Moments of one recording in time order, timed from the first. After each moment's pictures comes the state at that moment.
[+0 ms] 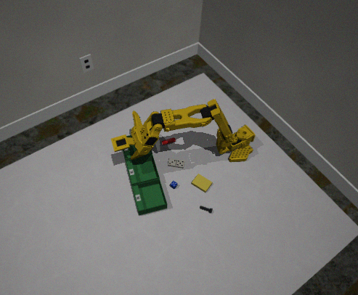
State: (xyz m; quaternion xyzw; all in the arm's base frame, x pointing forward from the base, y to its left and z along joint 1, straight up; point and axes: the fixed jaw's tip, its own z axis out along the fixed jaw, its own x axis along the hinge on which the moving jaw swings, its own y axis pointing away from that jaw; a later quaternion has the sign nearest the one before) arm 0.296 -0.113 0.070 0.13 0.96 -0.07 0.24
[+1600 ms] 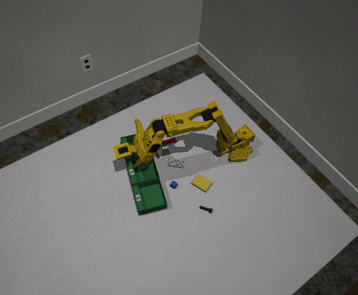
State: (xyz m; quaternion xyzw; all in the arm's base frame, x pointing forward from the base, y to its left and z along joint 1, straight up) arm 0.302 -0.085 0.068 0.13 0.96 -0.04 0.24
